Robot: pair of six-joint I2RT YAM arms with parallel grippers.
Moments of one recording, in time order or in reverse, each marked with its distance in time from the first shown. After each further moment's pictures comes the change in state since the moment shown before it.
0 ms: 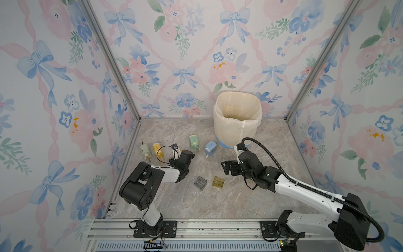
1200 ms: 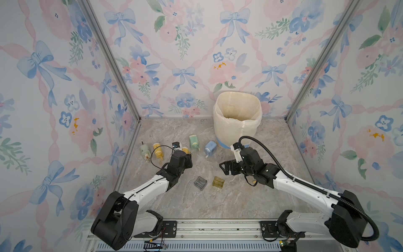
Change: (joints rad) left arm -0.007 -0.452 -0.053 -0.210 0.441 0.060; right arm -0.079 0.047 0.013 0.029 -0.240 -0.138
